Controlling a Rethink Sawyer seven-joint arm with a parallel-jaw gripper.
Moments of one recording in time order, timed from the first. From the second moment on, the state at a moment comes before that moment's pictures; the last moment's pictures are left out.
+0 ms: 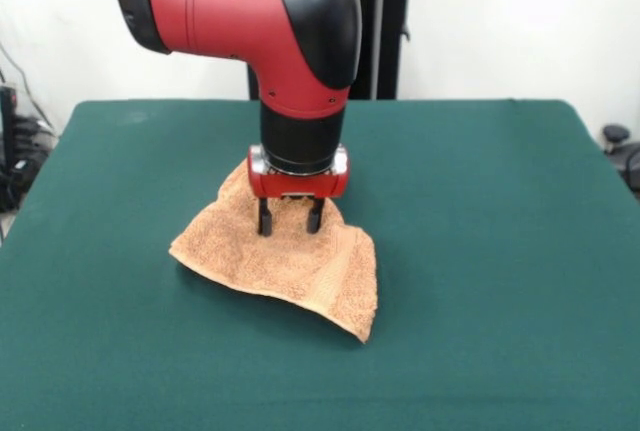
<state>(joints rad) -0.30 -0.40 0.04 1.51 -0.29 0.54 1.62</state>
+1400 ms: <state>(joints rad) -0.33 -0.40 0.06 1.52 -0.27 0.54 1.62</state>
